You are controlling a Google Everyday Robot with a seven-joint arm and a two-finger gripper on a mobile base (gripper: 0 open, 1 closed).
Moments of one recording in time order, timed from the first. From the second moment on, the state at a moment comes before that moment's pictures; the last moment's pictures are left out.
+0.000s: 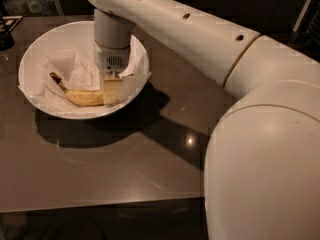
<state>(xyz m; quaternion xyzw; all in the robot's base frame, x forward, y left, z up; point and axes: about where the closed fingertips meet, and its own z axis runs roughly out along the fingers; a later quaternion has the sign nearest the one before) 0.579 0.126 0.841 -0.80 0.58 0.10 0.08</state>
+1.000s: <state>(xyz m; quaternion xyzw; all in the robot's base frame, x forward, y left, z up) 0.561 0.108 0.880 -0.80 0.57 0.12 0.13</state>
